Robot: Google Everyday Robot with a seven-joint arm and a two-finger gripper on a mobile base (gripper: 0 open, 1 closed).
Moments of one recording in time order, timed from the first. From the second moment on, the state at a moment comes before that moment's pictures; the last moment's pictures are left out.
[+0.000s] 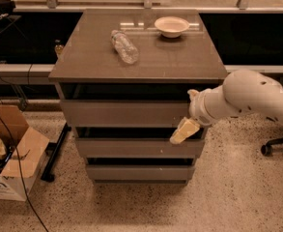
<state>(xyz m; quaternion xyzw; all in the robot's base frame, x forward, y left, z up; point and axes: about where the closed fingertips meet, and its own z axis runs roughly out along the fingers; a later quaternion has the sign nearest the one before) 0.599 -0.147 0.729 -0.54 0.77 0.05 0.33</state>
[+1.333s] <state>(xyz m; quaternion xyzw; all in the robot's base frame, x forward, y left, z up) 0.659 -0.148 0.655 -0.56 0.78 0.08 0.28</state>
